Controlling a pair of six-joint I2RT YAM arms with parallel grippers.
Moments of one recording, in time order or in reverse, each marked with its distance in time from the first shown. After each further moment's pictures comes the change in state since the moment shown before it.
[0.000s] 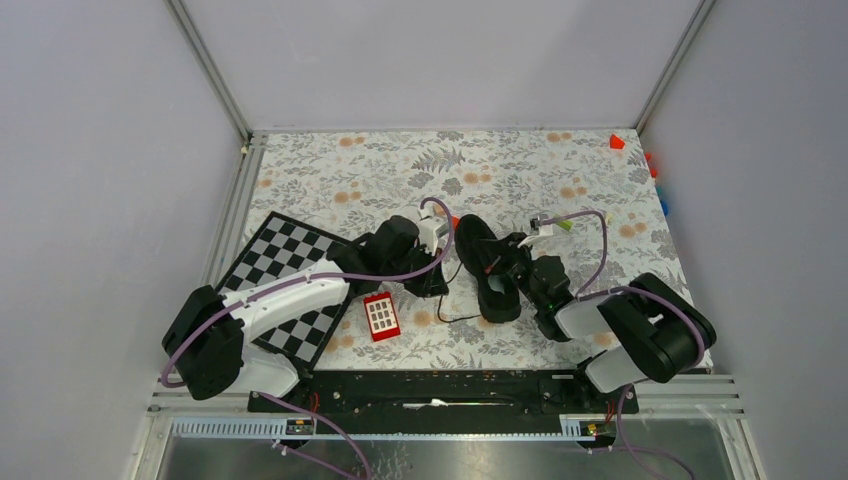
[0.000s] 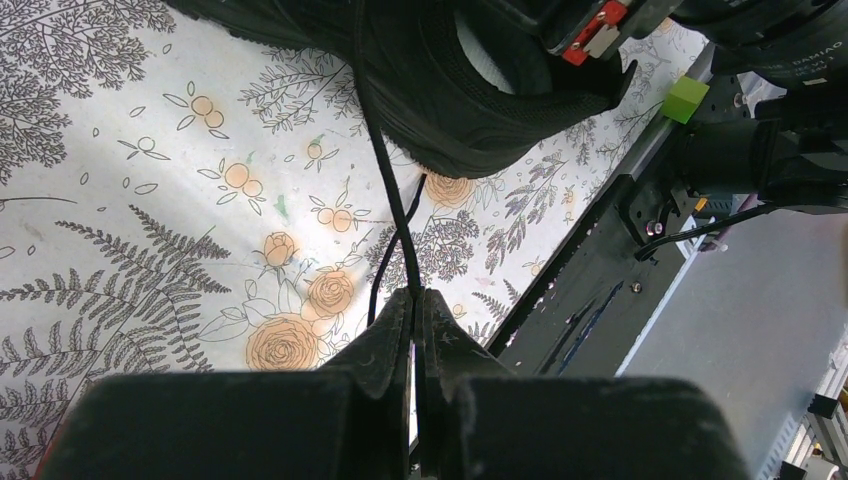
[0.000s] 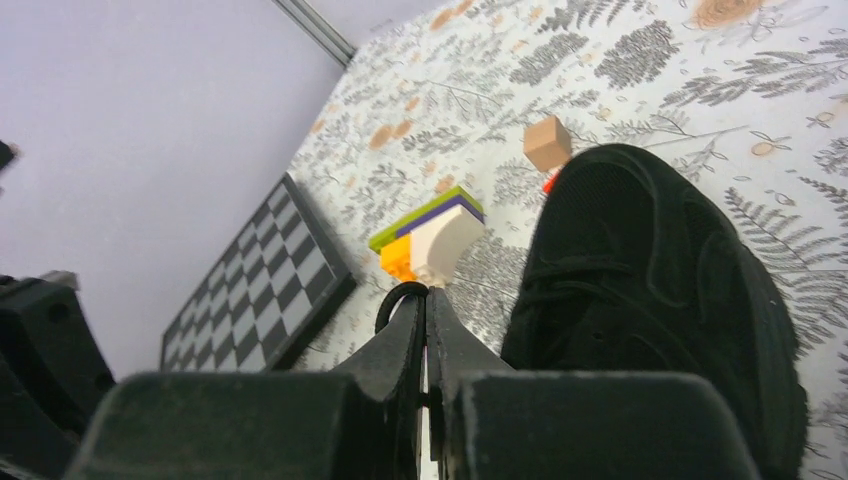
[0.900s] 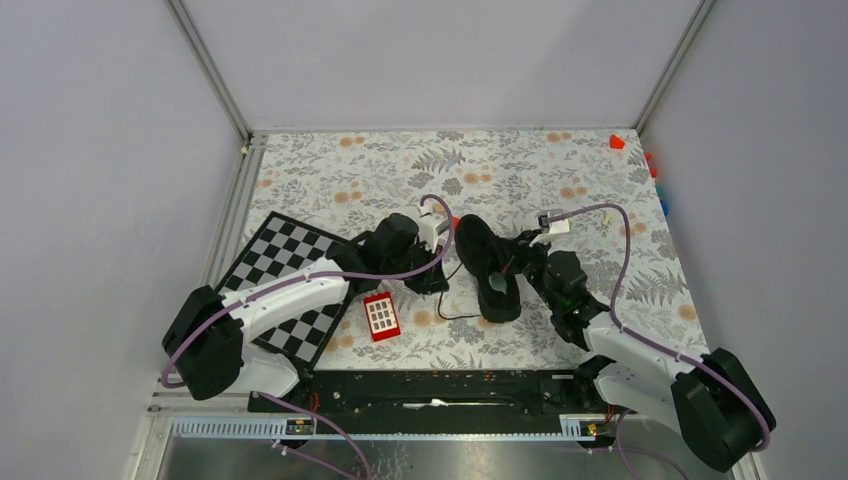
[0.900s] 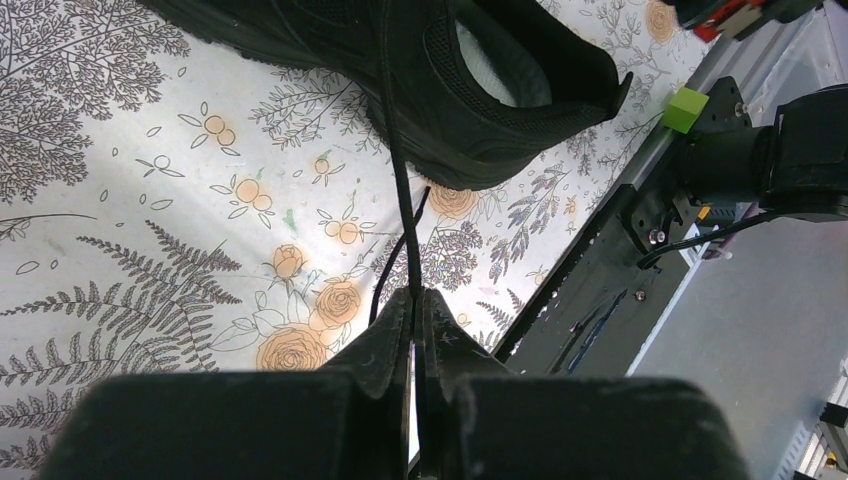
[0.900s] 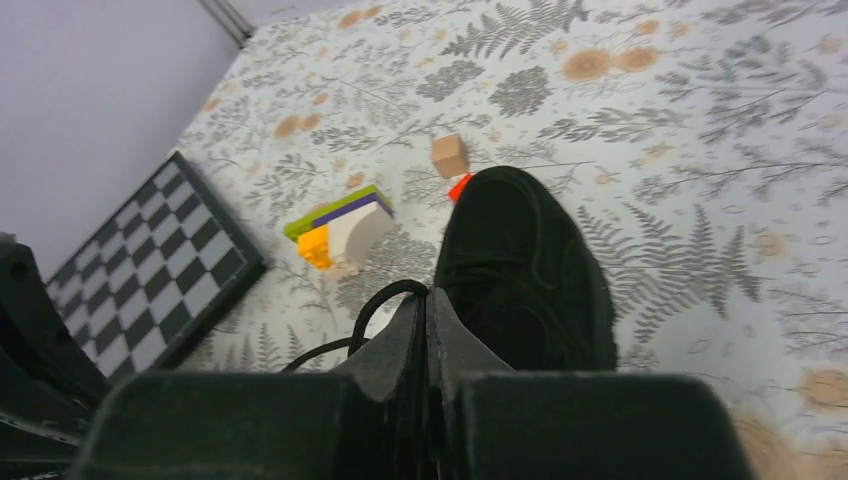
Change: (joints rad) left arm 0.008 0.000 0.013 0.004 -0.006 0.018; right arm -0.007 -0.431 0.048 -0.561 0.086 -0.187
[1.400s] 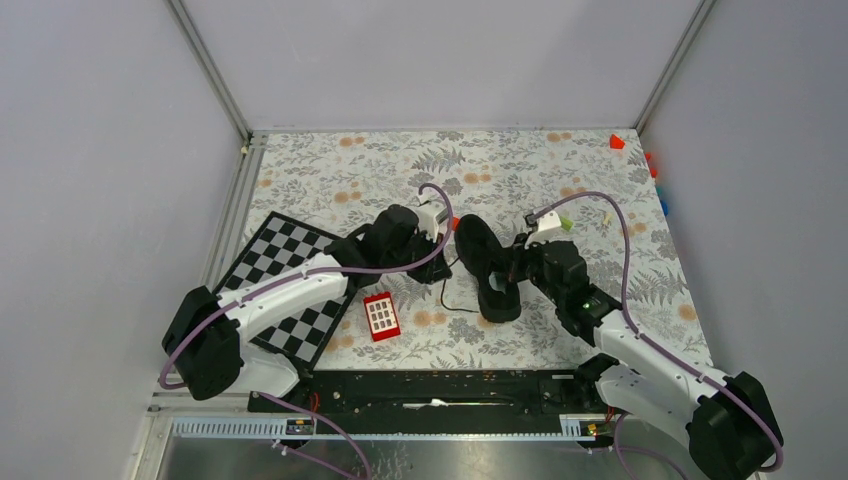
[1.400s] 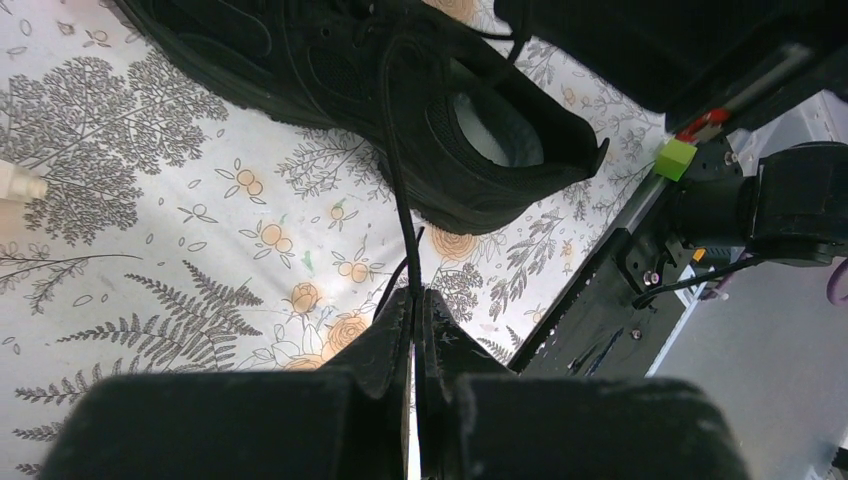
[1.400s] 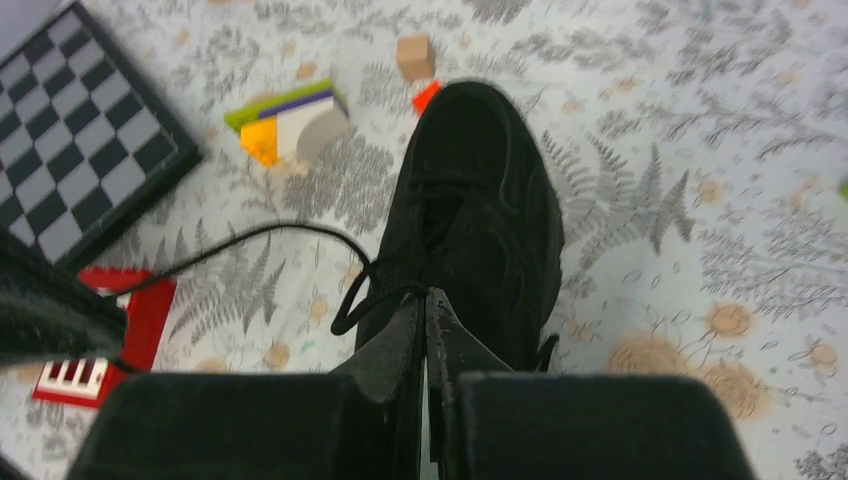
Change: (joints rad) left arm 0.006 0.000 0.054 0.003 -0.046 0.000; right arm 0.000 -0.146 0.141 -0.482 -0.016 -0.199
